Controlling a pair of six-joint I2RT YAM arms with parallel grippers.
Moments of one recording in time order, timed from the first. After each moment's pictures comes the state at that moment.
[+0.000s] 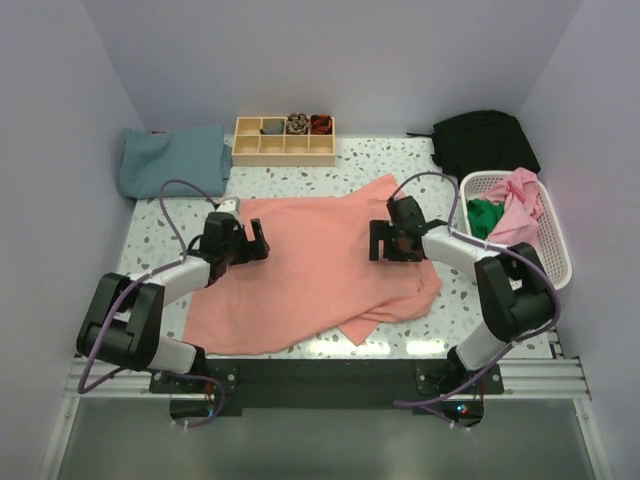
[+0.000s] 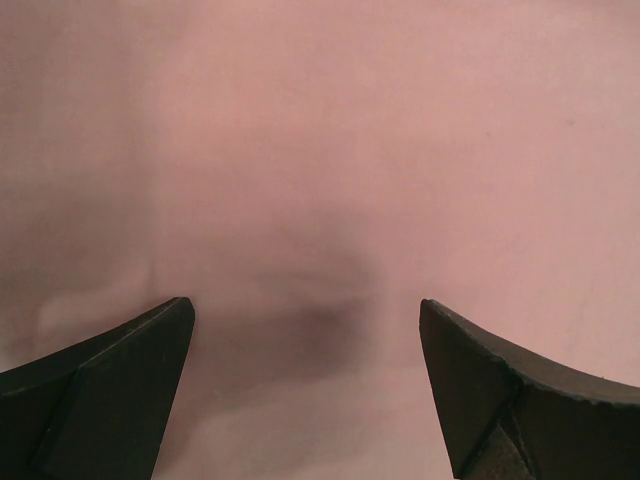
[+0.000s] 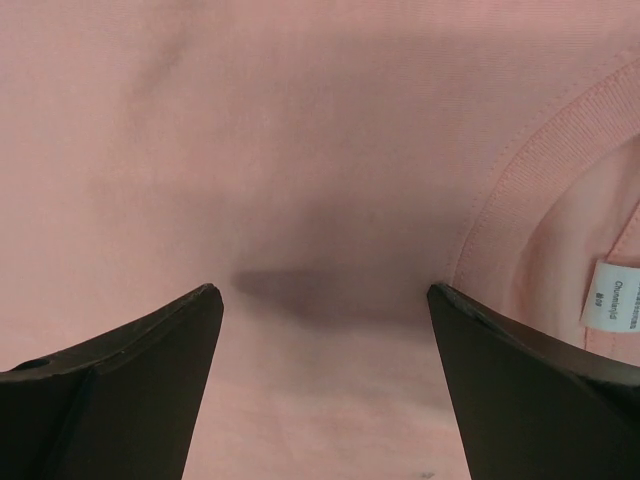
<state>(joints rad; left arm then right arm) -0.25 1.43 0.57 0.11 0.01 -0.41 0.40 1.62 0.90 -0.33 0.05 0.39</state>
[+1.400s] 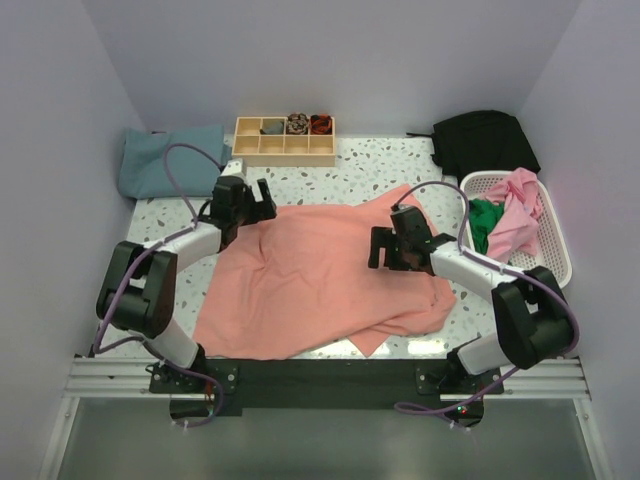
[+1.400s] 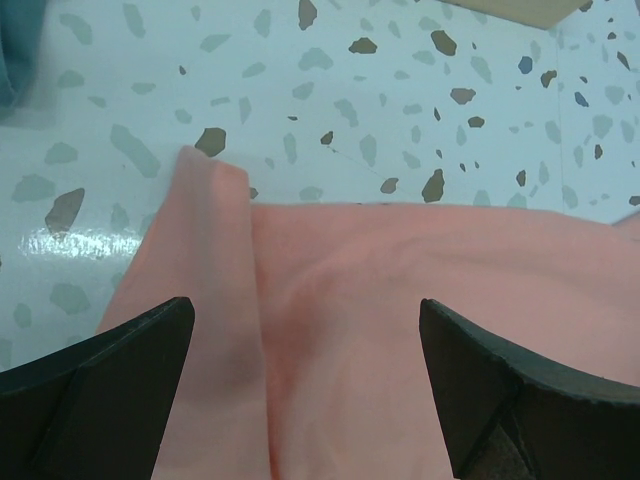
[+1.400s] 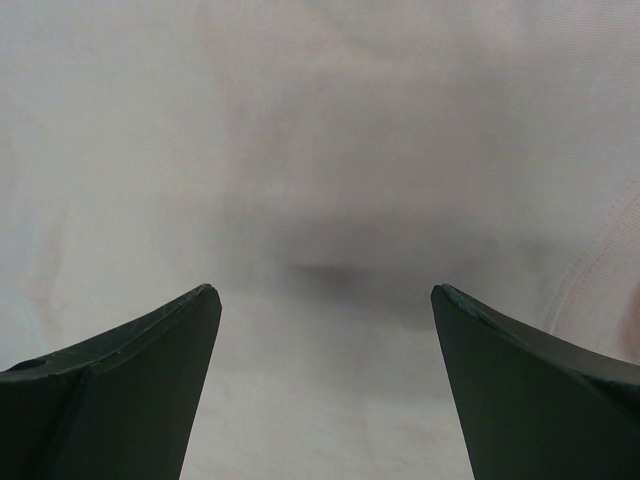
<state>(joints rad) -0.26 1.62 0.88 0.14 -0.08 -0.42 0.44 1.45 0.77 -0.30 0.05 0.48</state>
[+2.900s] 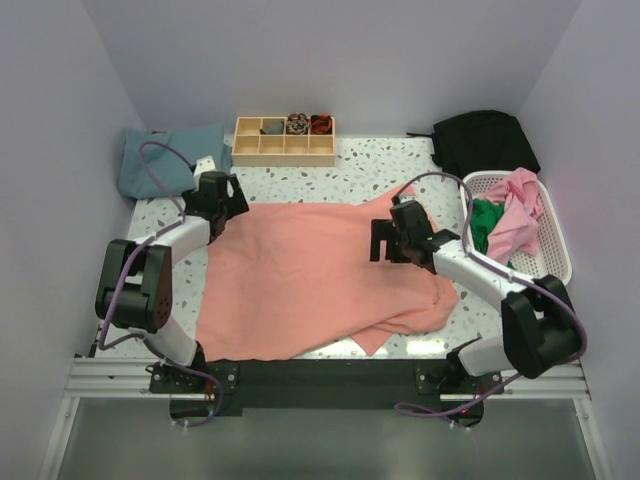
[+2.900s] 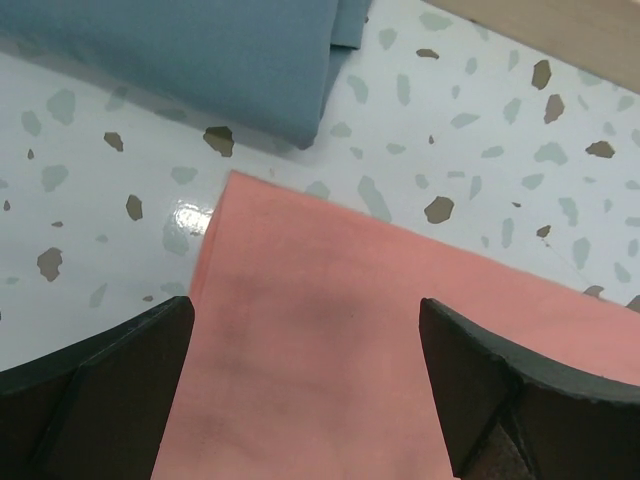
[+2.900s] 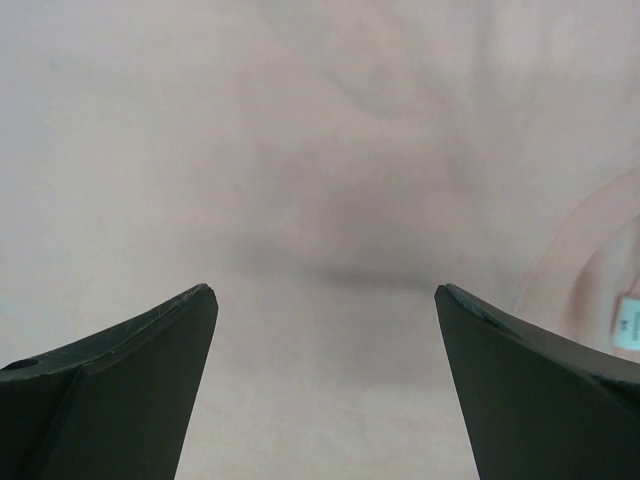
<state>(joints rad) -0.15 1.66 0.92 0.05 -0.34 -0.42 0.47 1.43 0.81 -0.34 0.14 0.44</state>
